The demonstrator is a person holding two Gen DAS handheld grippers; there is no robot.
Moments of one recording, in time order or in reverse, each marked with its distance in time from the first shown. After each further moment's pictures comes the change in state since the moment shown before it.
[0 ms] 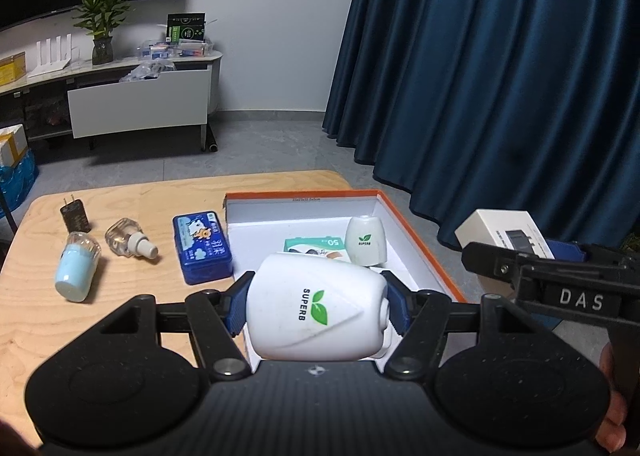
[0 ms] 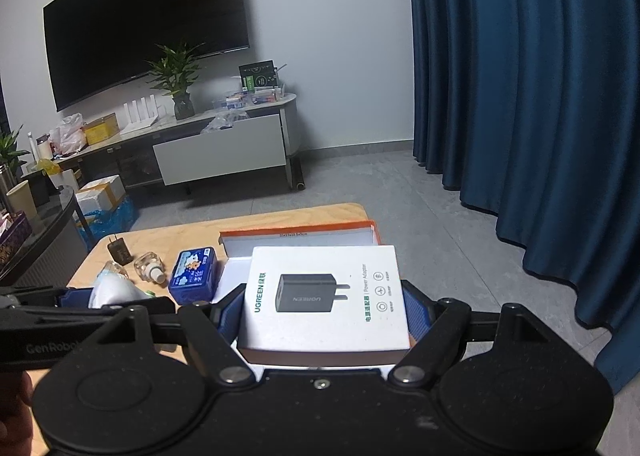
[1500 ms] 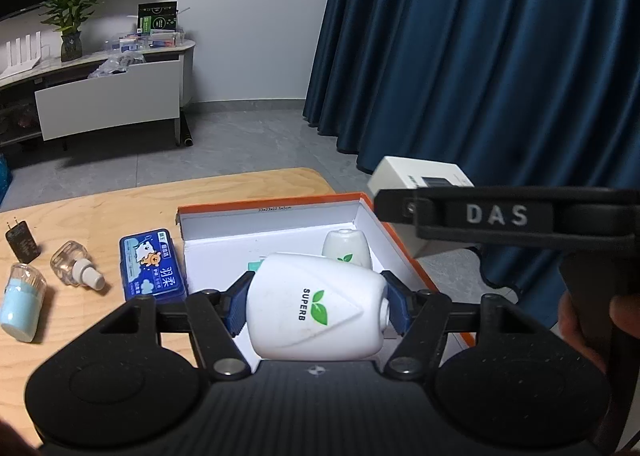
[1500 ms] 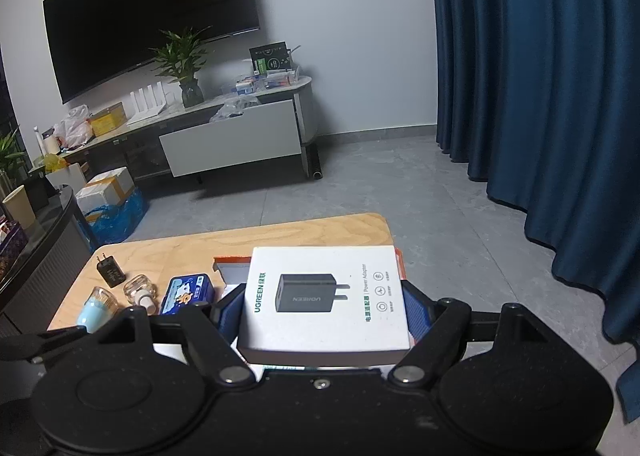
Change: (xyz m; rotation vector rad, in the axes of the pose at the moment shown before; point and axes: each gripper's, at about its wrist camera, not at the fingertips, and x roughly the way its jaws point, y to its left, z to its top) left arm 0.061 -0.014 0.023 0.026 0.043 -0.046; right arm 0.087 -0.001 0.047 -0.005 0.075 0.061
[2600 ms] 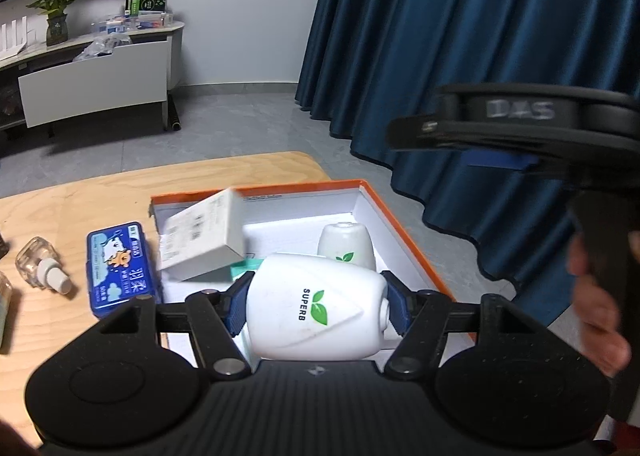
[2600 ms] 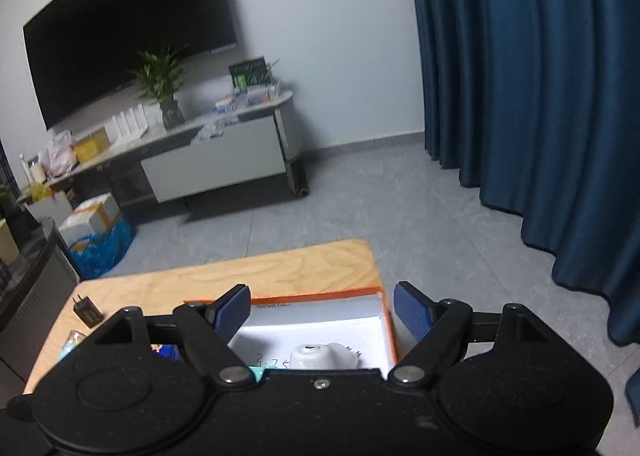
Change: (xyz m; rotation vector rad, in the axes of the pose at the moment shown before) left arm 0.034 -0.003 0.005 -0.006 0.047 -0.031; right arm 0.013 -0.038 0.020 0.076 -0.065 -0.022
